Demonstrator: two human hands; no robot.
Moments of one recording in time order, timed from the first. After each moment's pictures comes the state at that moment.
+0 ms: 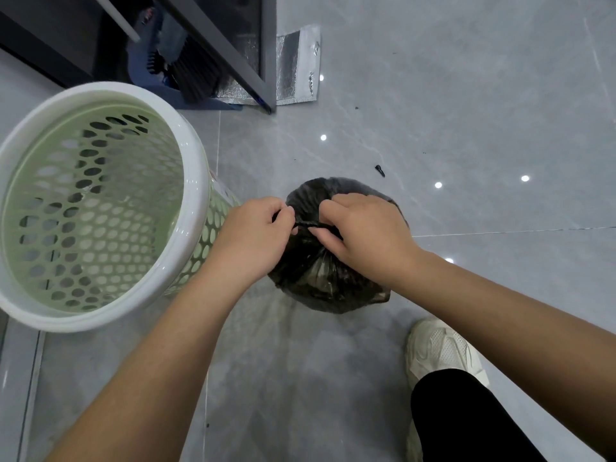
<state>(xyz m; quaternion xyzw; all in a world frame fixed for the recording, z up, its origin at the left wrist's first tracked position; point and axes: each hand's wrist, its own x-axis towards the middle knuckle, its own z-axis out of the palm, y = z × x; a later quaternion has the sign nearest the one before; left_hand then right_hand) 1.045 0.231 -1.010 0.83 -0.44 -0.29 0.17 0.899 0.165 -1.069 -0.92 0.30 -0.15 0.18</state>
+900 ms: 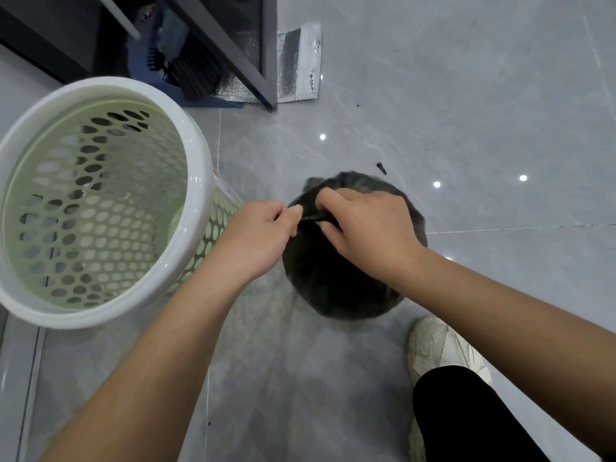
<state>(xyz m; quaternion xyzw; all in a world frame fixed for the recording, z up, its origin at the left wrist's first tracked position) 1.048 0.236 -1.012 0.82 -0.39 -0.37 0.17 0.903 0.169 -1.061 -0.93 0.33 -0.14 0.14</state>
